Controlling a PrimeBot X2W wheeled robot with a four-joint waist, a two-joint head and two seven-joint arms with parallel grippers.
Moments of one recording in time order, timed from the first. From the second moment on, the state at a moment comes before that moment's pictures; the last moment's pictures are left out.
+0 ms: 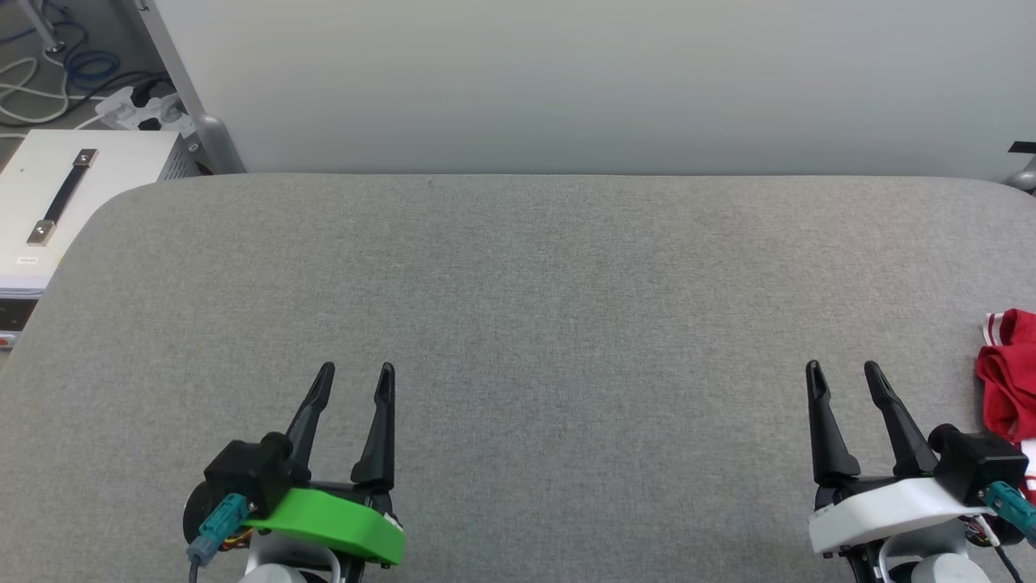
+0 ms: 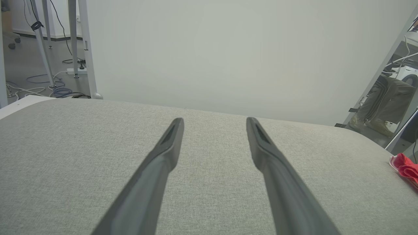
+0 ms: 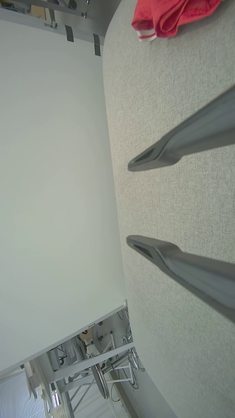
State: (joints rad) left arm -0.01 0.09 -0.11 0.11 -0.30 -0.13 -0.26; right arm -0.01 -0.10 0.02 0.12 0.29 0.13 -0.25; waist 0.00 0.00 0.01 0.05
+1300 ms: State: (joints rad) left arm -0.01 0.08 -0.09 0.08 -0.24 -0.10 -0.20; right arm -0.01 -0.10 0.02 0.10 0.23 0.13 -0.20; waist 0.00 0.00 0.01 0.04
